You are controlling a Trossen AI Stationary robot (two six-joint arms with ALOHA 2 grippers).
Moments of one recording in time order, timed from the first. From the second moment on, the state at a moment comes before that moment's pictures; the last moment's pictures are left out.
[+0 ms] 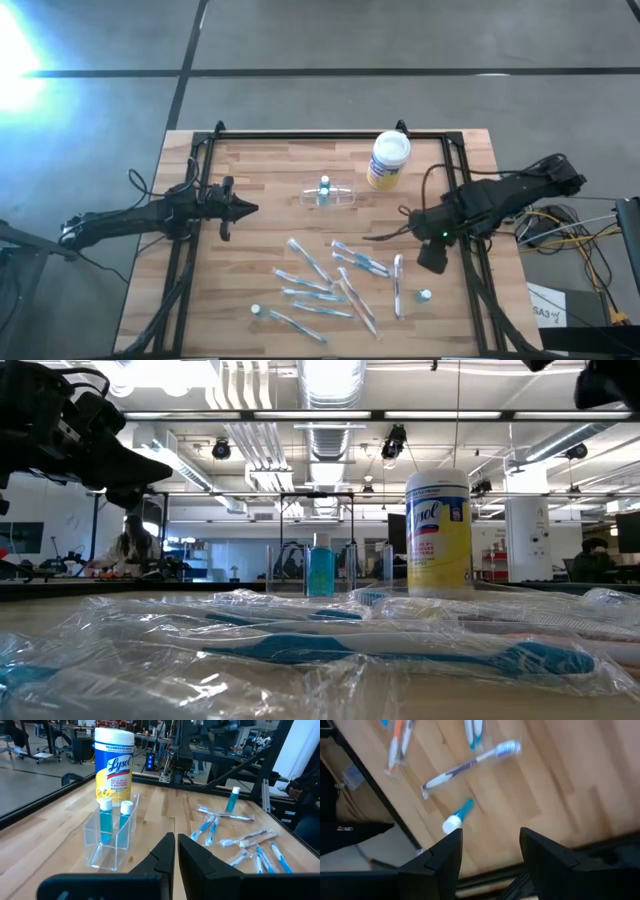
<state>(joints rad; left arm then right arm) 0.22 0.24 0.03 0.06 0.16 -0.13 0.34 1.24 1.21 -1.35 -0.24 0.92</state>
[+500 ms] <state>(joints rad) 0.22 0.24 0.03 0.04 0.16 -0.11 0.46 1.42 1.21 -1.30 -0.32 1.19</state>
